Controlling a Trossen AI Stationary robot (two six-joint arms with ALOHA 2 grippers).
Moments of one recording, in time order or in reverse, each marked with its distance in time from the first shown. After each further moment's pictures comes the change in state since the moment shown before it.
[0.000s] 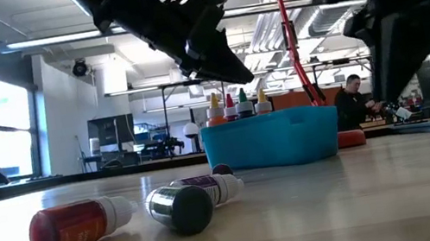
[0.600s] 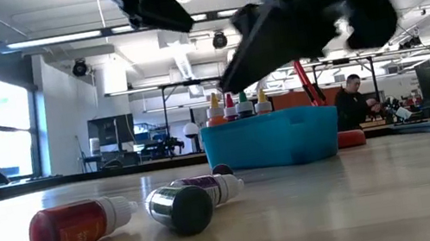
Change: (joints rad) left arm -0.014 -0.347 0.001 -0.340 -0.096 -0.031; right arm -0.116 0.182 0.000 0.846 -0.082 -0.675
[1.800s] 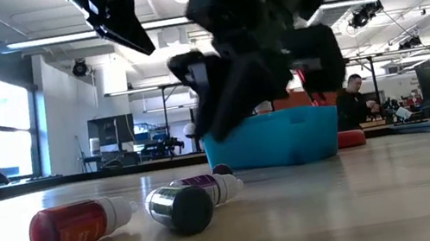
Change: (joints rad) left arm 0.001 -0.099 -0.001 -0.352 -0.098 -0.123; right arm -0.235 0.207 0.275 -0.277 -0.530 -0.510
